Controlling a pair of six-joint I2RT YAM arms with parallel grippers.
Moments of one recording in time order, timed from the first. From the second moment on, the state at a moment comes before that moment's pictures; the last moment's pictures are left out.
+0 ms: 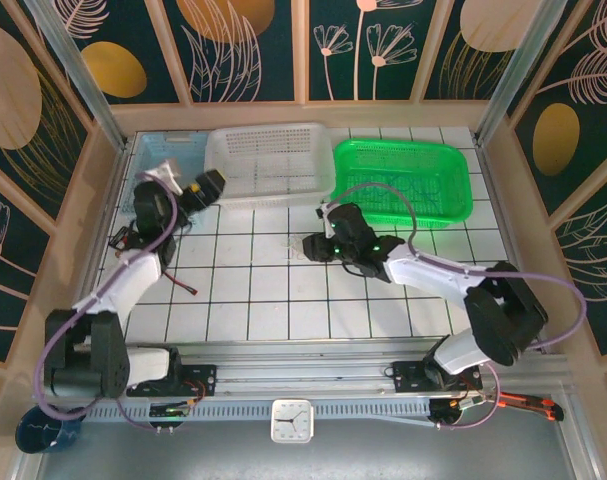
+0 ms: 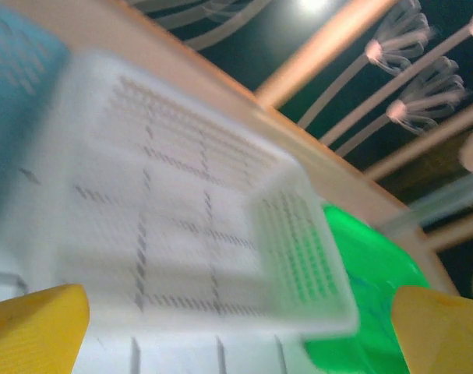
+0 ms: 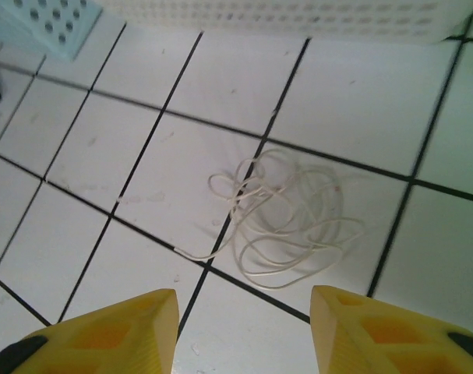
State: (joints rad) left arm -0.09 1.24 0.65 0.35 0.35 -0.74; right arm 0.78 1.49 0.87 -0.11 -0.05 0.40
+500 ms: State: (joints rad) left arm -0.12 1.01 0.36 0.42 0.30 -0.90; right arm 0.96 1.80 1.07 -0.18 0.08 0.29
